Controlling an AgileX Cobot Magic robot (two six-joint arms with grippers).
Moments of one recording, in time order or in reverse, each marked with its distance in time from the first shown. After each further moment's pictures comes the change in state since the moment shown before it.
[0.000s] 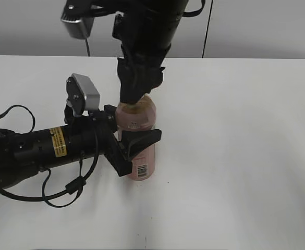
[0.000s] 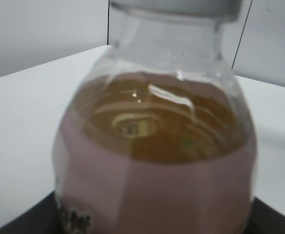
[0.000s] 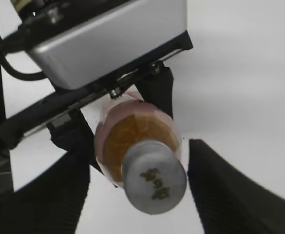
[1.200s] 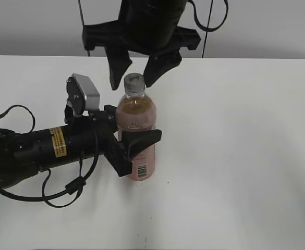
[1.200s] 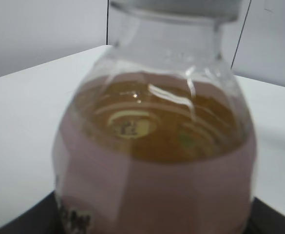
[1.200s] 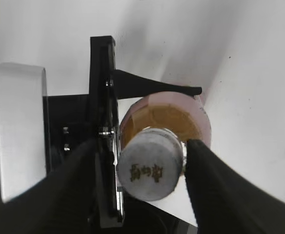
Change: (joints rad) left arm 0.000 0.000 -0.001 0.003 0.001 -0.001; right arm 0.003 -0.003 -0.015 -0.020 0.000 1.251
